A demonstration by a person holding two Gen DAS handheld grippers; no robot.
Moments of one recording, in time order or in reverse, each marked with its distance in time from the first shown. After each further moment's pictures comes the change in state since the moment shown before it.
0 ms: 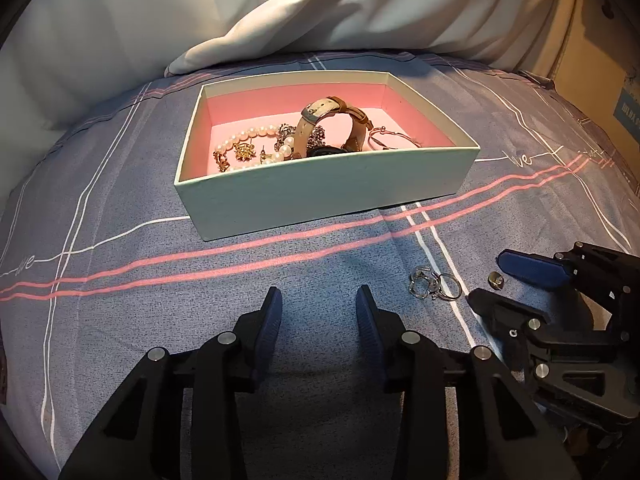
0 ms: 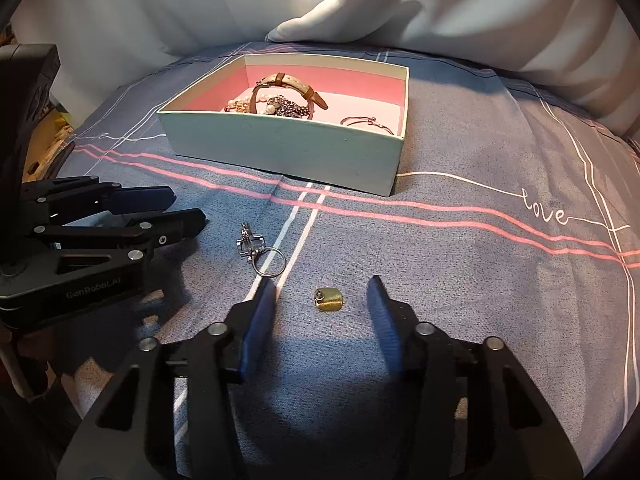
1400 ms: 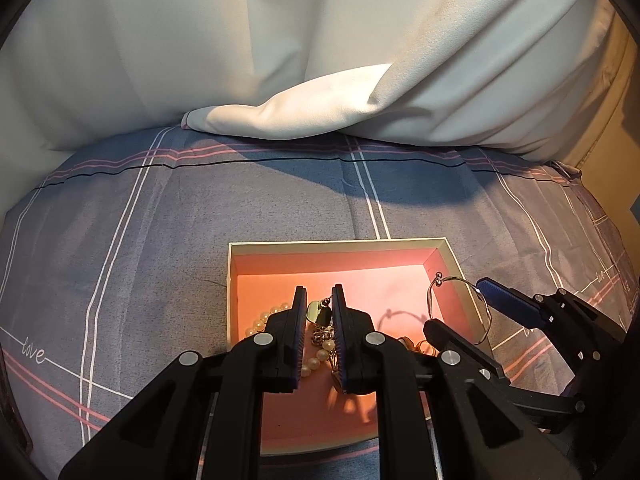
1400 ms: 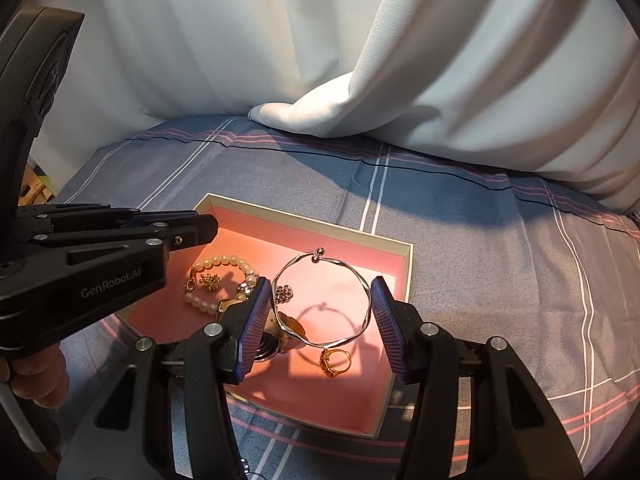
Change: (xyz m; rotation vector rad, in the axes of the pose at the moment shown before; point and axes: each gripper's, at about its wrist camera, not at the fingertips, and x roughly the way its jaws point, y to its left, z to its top) left arm 0.005 0.044 0.148 -0.173 -0.069 -0.012; right arm 0.019 -0.005 0.151 -0.033 -0.136 -0.037
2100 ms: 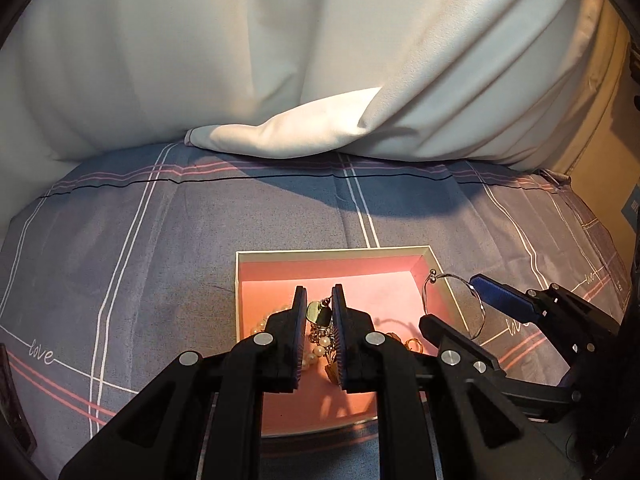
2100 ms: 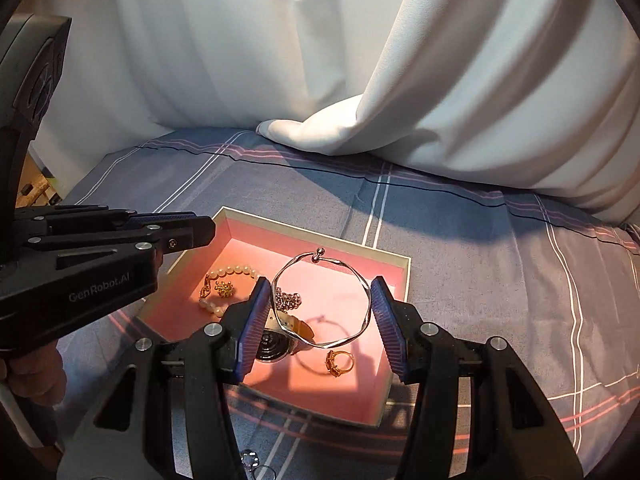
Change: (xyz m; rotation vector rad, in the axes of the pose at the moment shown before) left arm -0.025 -0.001 -0.003 0.007 -0.053 -0.016; right arm -0.016 0.008 0.004 -0.015 -0.031 -0.007
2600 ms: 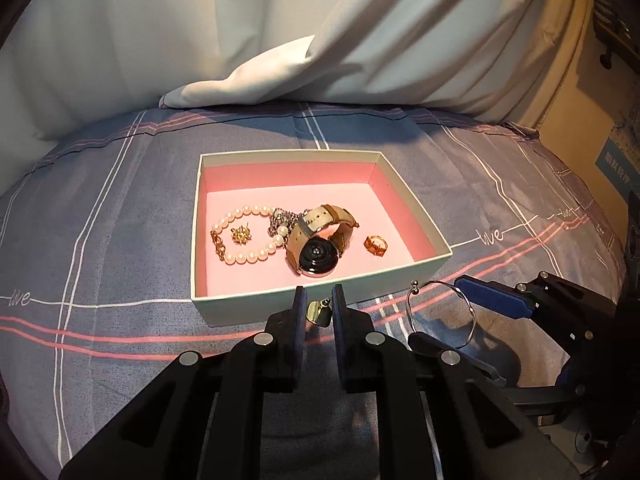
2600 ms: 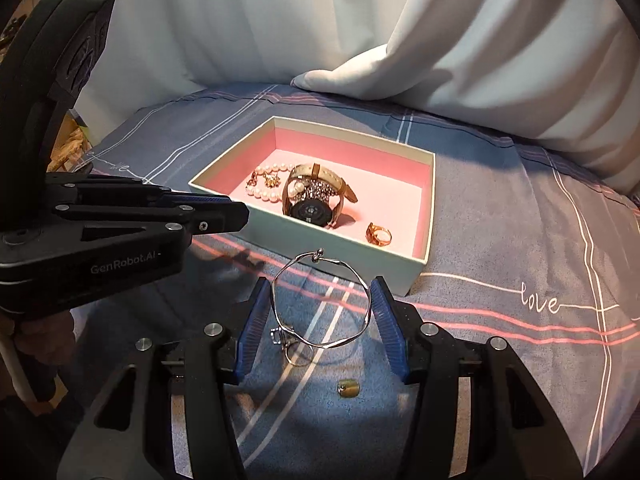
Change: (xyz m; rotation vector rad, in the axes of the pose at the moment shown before) left arm -0.024 -0.017 -0.082 0.079 0.030 -0.085; right arm -0.038 0.021 -0.078 -0.050 0.021 0.054
